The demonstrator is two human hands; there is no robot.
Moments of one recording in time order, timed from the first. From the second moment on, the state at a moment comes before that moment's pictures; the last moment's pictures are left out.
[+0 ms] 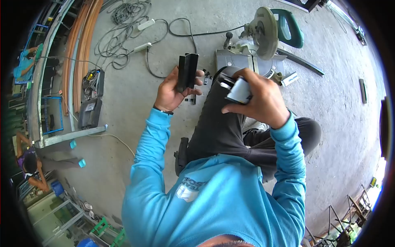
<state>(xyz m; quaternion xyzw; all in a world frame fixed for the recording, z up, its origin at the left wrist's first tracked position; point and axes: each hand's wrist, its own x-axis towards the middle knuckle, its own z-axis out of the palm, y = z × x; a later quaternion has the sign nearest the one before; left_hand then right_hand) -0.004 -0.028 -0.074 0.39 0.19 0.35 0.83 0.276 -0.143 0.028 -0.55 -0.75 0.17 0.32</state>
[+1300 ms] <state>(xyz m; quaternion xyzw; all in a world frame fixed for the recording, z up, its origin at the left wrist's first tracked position) 0.052 -0.097 0.022 0.78 0.28 0.17 0.54 0.280 -0.192 0.029 -0.57 -0.77 0.06 0.28</state>
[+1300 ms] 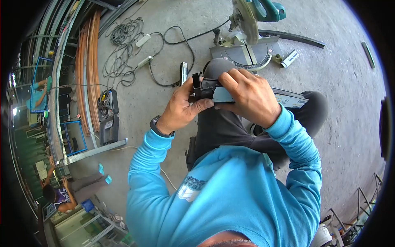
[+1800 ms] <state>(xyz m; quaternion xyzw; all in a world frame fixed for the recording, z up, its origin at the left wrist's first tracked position) 0.049 -0.107 0.024 0.81 0.25 0.24 0.47 0.288 -0.211 0.011 -0.58 -0.77 0.13 0.26</state>
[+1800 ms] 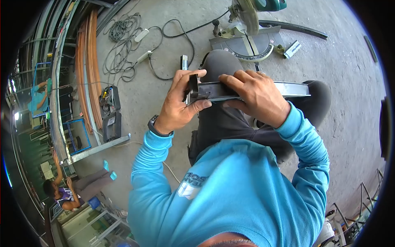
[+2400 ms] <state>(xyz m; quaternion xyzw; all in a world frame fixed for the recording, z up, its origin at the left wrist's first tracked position) 0.041 -0.099 0.024 0.86 0.20 0.38 0.28 0.279 -0.220 0.026 -0.61 -0.75 0.05 0.26</state>
